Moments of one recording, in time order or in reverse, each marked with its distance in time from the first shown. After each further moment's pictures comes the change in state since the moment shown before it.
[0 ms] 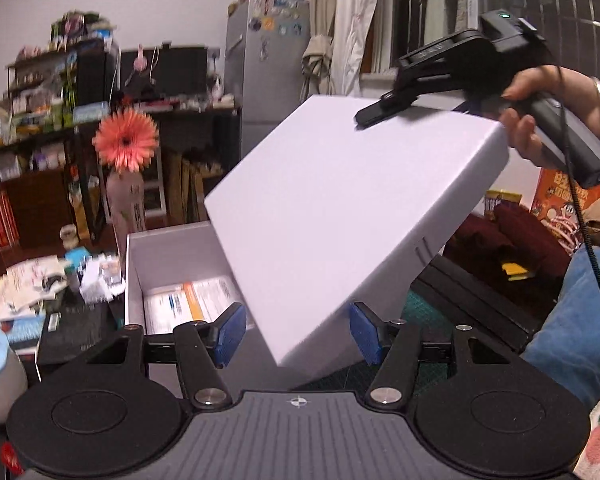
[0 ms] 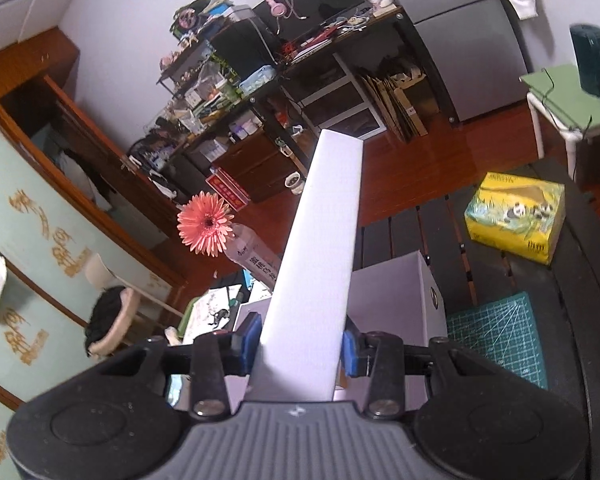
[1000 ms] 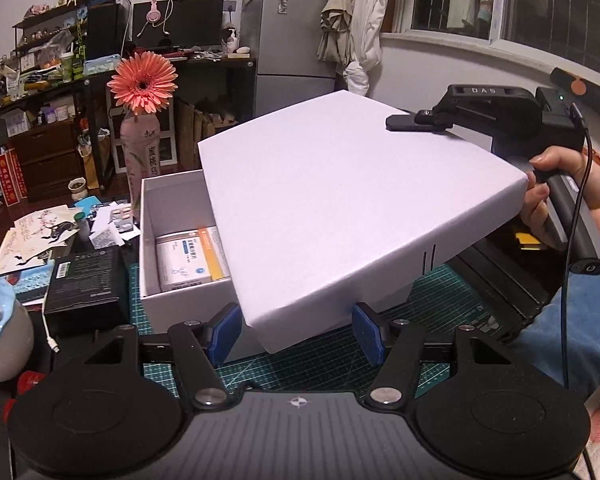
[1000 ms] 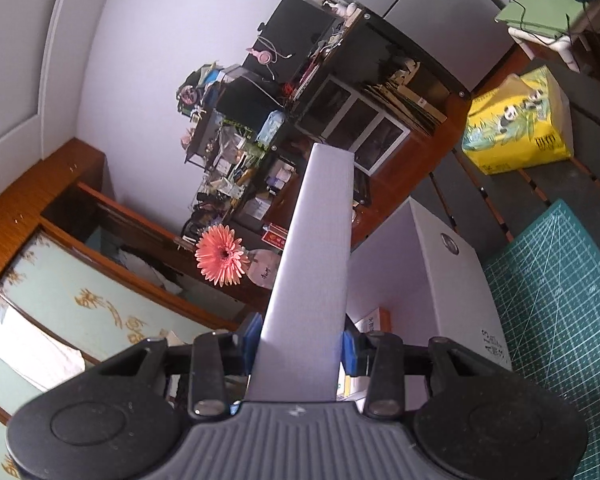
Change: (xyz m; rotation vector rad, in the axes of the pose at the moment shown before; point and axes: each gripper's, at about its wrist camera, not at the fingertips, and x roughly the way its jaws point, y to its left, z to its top) left arm 0.000 0.013 -0.007 -0.047 0.125 0.033; right arm 0.047 -0.089 -0.072 0.273 -0.156 0.266
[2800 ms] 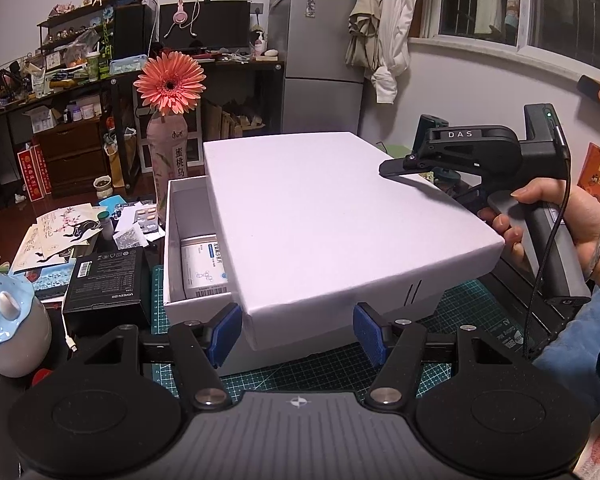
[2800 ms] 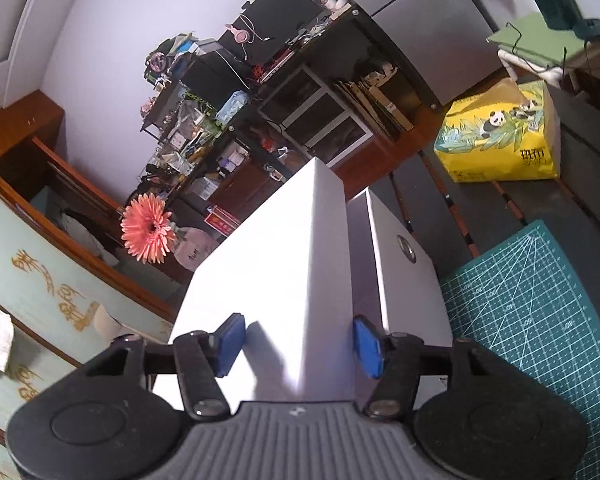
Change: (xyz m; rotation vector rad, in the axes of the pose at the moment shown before) left arm 0.006 0.001 0.004 -0.021 -0.015 0.080; right arm 0.043 -0.008 -0.004 -0.153 0.032 -0.215
